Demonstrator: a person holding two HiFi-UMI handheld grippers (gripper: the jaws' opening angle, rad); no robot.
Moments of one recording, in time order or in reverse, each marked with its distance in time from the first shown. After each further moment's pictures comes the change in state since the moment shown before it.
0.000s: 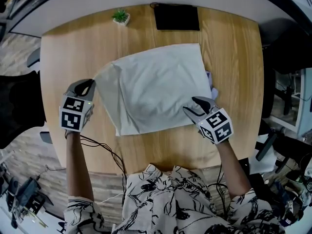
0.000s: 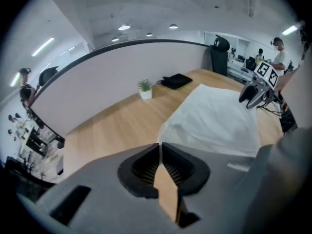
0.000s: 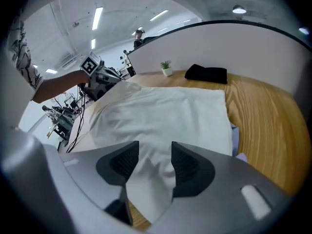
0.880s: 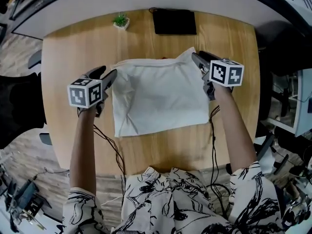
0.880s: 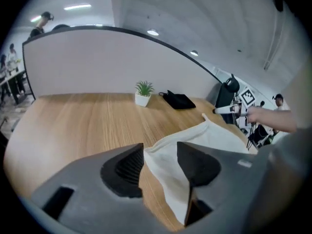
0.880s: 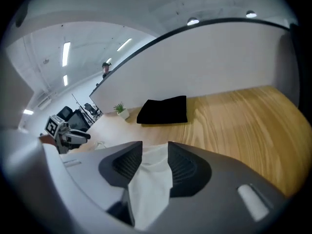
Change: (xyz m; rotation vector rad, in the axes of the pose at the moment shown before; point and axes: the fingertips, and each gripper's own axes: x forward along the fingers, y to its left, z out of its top) left arm 0.062 -0.016 0.050 -0.386 -0.176 -0.203; right arm 0.006 -0.162 0.142 0.346 -0.298 -0.147
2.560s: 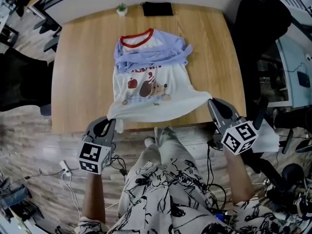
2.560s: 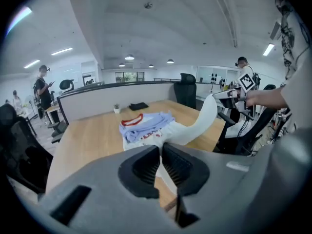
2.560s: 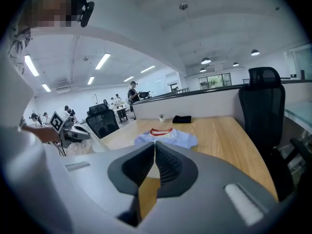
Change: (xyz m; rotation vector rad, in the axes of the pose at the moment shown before) left arm -0.301 -0.297 -0.249 0.338 -0.182 0.085; right arm -0.420 0.165 -0.243 -0.238 -0.319 0.039
